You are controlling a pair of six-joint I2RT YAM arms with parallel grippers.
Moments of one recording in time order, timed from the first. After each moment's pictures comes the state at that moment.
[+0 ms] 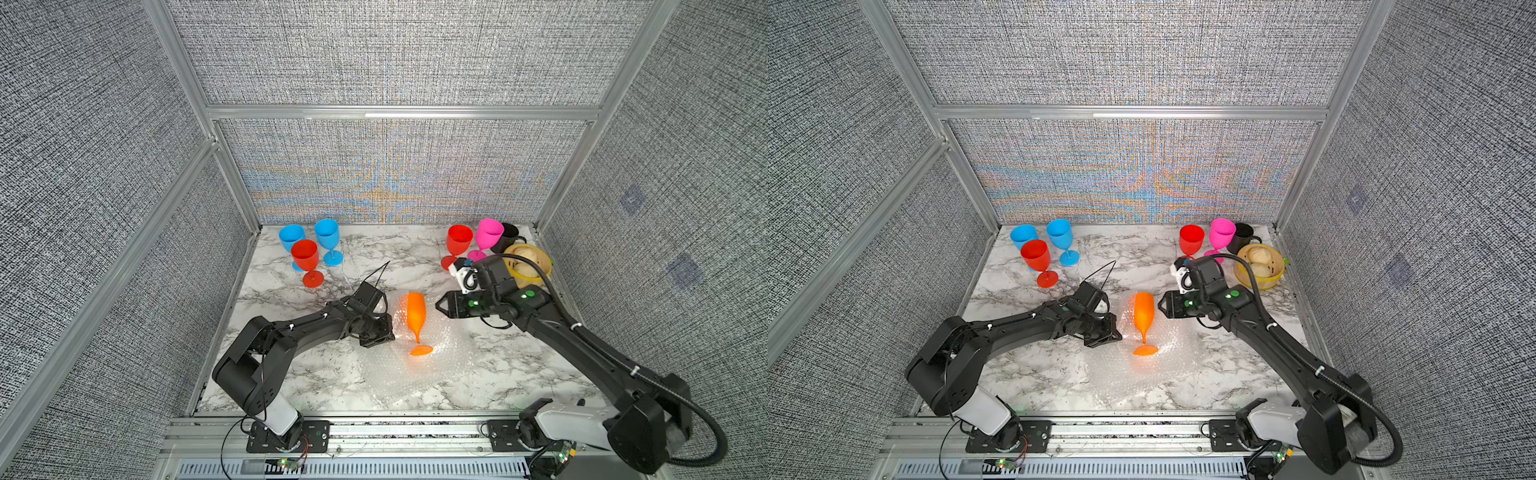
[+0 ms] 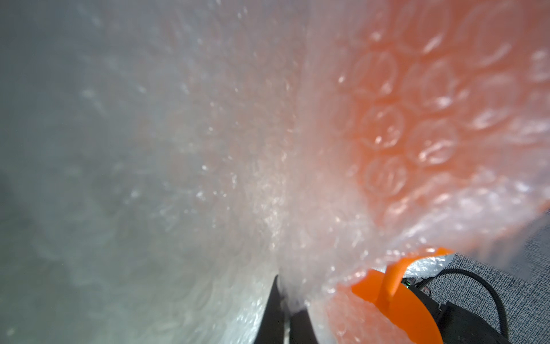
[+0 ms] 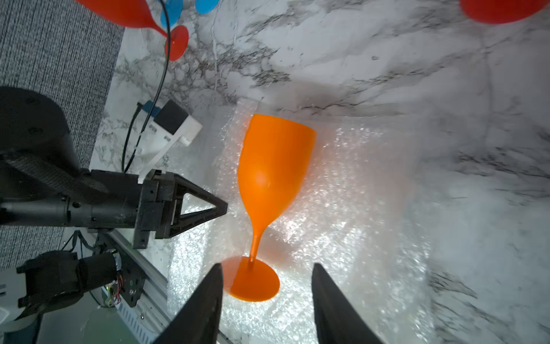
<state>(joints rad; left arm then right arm) -0.69 1.61 0.86 -0.34 0.44 -0.86 0.53 1.29 1.07 -0.68 -0.29 0.38</state>
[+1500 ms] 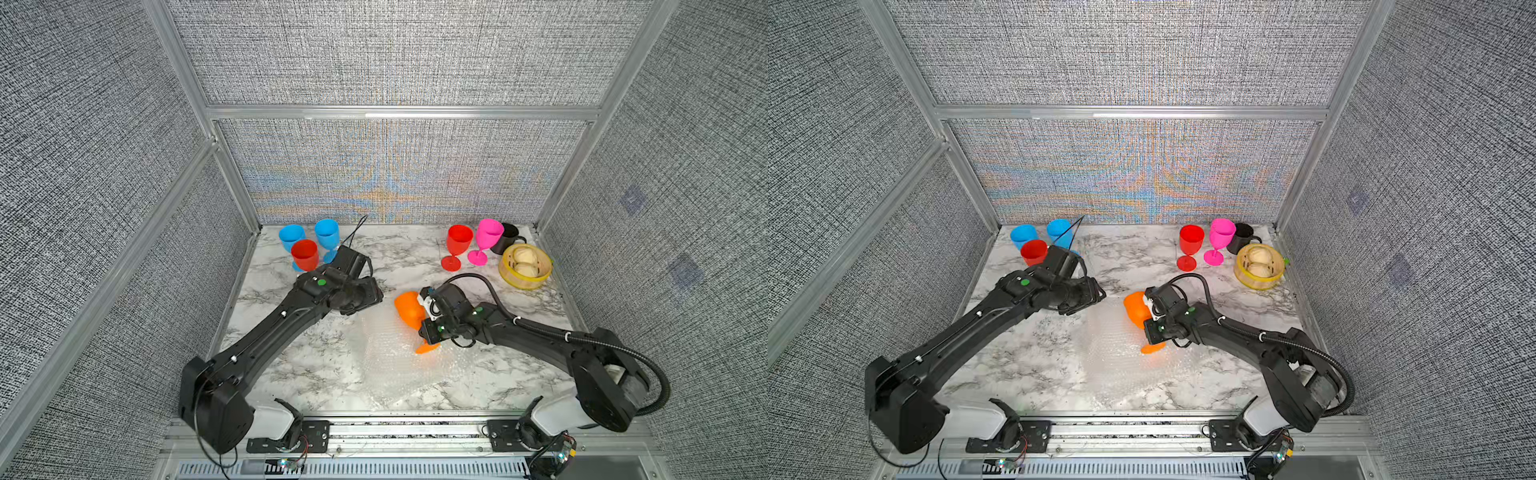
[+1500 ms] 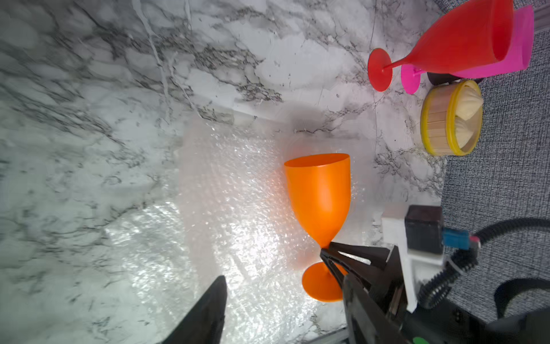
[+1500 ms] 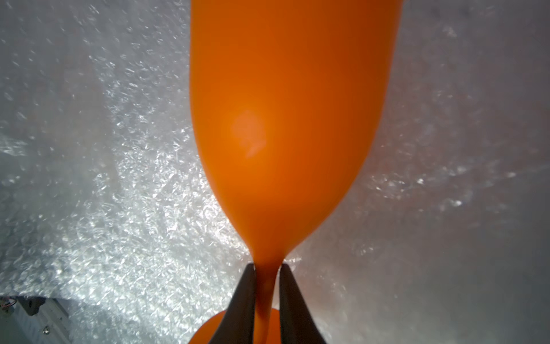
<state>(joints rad) -0.61 1.41 1.23 -0.80 0.17 -0.88 0.72 1.49 0.88 -0.41 -0.16 0.36</state>
